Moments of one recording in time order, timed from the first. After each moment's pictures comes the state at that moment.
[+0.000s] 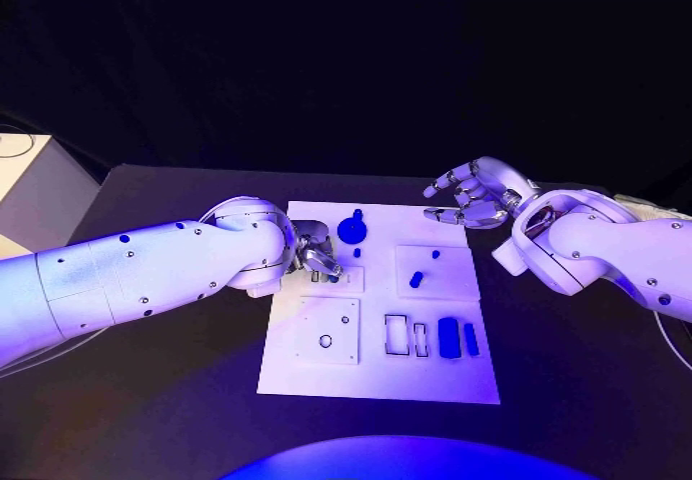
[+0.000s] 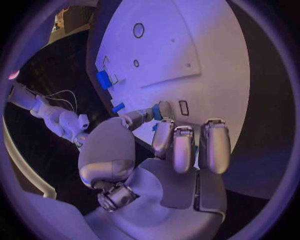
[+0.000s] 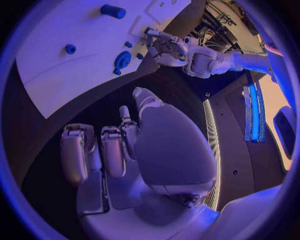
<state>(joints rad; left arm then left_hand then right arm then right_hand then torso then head) 1.27 -0.65 -0.09 1.49 -1.14 0.12 -0.52 0.89 -0.11 0.79 0.05 0.33 0.98 0.05 0.78 0.79 1.44 -0.07 1.32 1.16 1.46 -0.11 1.57 1.31 0.05 1.44 0.00 1.48 1.31 1.35 -0.95 -0.19 1.64 -0.90 -0.49 -0.02 1.47 -0.19 0.18 0.29 0.38 0.89 0.16 0.20 0.32 1.41 0.08 1.38 1.31 1.47 -0.01 1.54 1.31 0.01 1.47 0.10 1.47 1.31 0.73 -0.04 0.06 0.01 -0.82</state>
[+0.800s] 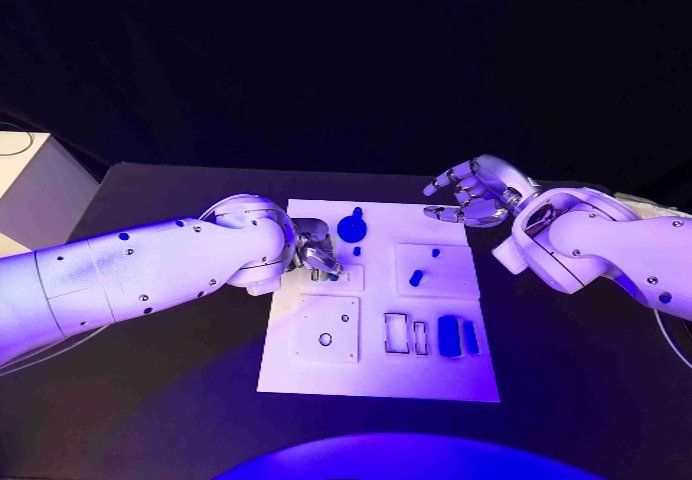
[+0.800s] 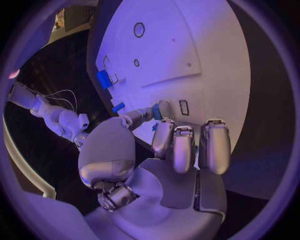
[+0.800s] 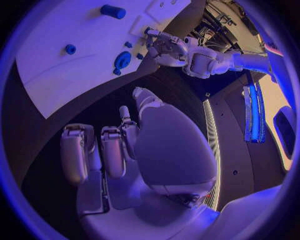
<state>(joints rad) 1.27 -0.65 -0.09 1.49 -1.13 0.13 -0.52 0.91 -0.12 0.78 0.04 0.36 0.99 0.04 0.77 0.78 1.45 -0.07 1.32 1.17 1.47 -0.11 1.57 1.31 0.05 1.44 0.00 1.48 1.31 1.35 -0.95 -0.19 1.64 -0.90 -0.49 -0.02 1.47 -0.19 0.18 0.29 0.38 0.89 0.16 0.20 0.32 1.41 0.08 1.38 1.31 1.47 -0.01 1.54 1.31 0.01 1.47 0.10 1.47 1.31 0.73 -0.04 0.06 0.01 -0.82</state>
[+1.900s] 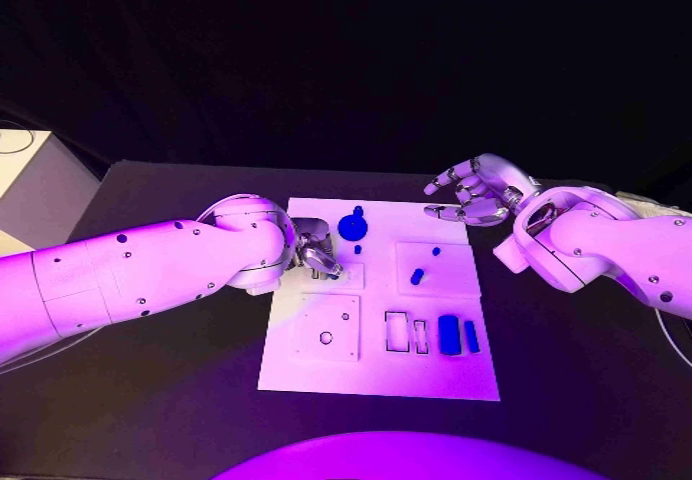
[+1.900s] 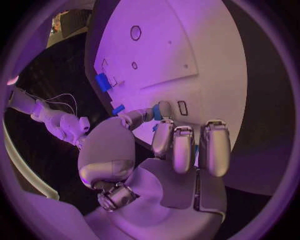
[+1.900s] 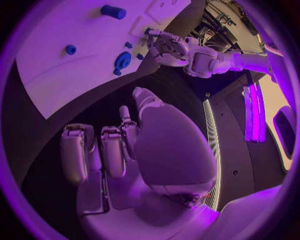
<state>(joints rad) 1.27 -0.67 -0.09 1.51 -1.17 0.12 -0.52 0.91 -0.13 0.79 0.06 0.41 1.00 0.05 0.77 0.77 1.46 -0.07 1.32 1.19 1.47 -0.11 1.57 1.31 0.05 1.46 0.00 1.50 1.31 1.35 -0.95 -0.19 1.64 -0.90 -0.49 -0.02 1.47 -0.19 0.18 0.29 0.38 0.89 0.16 0.20 0.32 1.41 0.08 1.38 1.31 1.47 -0.01 1.54 1.31 0.01 1.47 0.10 1.47 1.31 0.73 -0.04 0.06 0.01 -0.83</state>
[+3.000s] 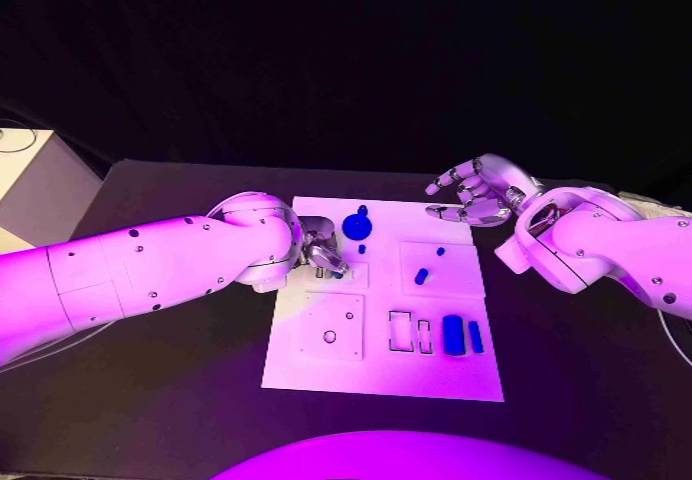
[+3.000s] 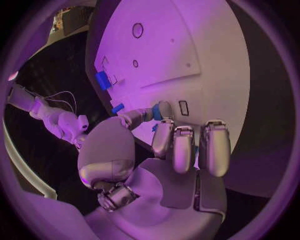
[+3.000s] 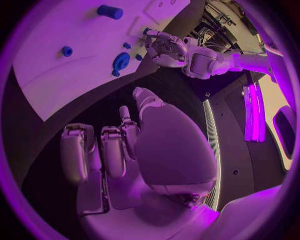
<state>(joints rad) 1.27 -0.64 -0.09 1.49 -1.15 0.13 -0.53 0.91 -0.12 0.79 0.05 0.50 1.00 0.04 0.77 0.77 1.46 -0.07 1.31 1.18 1.47 -0.11 1.57 1.31 0.05 1.46 0.00 1.50 1.31 1.35 -0.95 -0.19 1.64 -0.90 -0.49 -0.02 1.46 -0.19 0.19 0.29 0.39 0.89 0.16 0.20 0.32 1.41 0.08 1.38 1.31 1.47 -0.01 1.54 1.31 0.01 1.47 0.10 1.46 1.31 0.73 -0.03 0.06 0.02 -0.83</state>
